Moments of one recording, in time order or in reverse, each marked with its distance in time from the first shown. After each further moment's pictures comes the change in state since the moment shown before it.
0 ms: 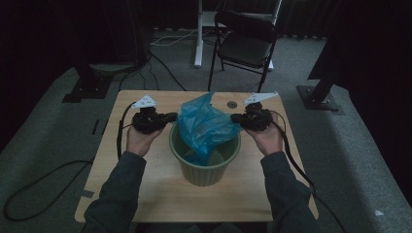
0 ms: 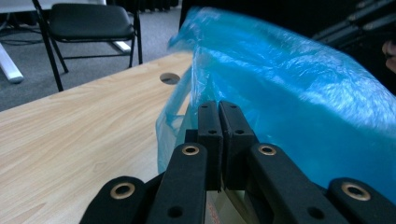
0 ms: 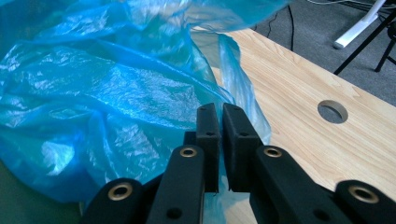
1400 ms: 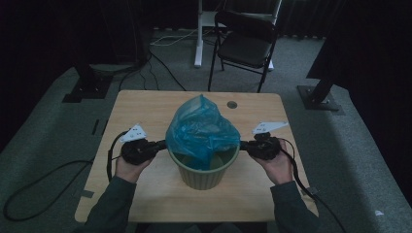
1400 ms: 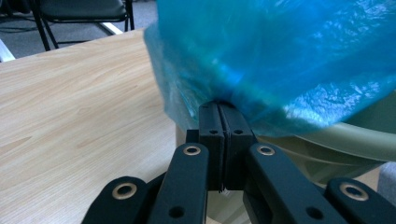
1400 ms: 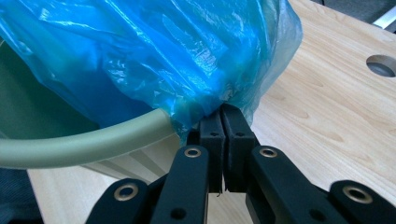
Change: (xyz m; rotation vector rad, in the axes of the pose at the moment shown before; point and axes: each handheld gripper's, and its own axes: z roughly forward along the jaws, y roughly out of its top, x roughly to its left) left arm -0.034 -0.066 -0.034 0.047 -0.004 0.027; right arm 0.027 -0.072 -0.018 0.016 0.092 0.007
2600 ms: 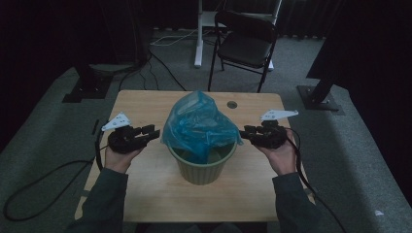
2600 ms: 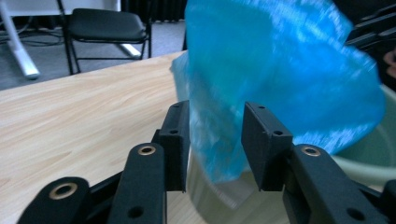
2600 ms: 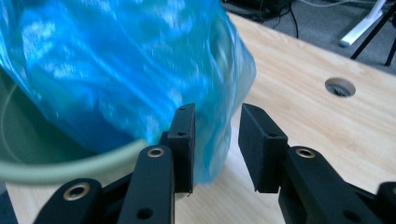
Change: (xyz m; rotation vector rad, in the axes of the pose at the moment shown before) left arm 0.030 0.020 -0.028 -0.101 0.016 -0.065; right arm -0.015 0.024 -0.019 -0.089 -0.062 0.055
